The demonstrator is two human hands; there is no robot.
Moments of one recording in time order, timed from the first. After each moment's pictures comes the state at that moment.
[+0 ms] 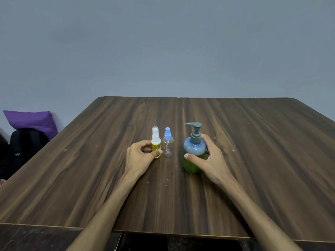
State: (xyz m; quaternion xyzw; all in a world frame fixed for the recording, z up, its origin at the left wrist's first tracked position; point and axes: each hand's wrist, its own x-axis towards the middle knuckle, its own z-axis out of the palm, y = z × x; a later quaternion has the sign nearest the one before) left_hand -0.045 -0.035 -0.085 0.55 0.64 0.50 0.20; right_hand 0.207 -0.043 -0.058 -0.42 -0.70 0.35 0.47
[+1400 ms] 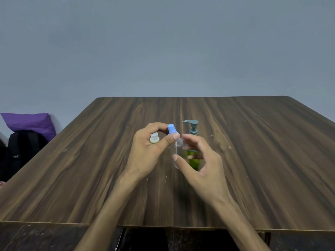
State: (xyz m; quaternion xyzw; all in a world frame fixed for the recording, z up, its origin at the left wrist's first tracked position) left_hand -0.002 -0.099 0.005 0.64 0.44 0.58 0.23; right_hand 0.176 -0.122 -0.022 -0.39 -0.69 0.26 0.55
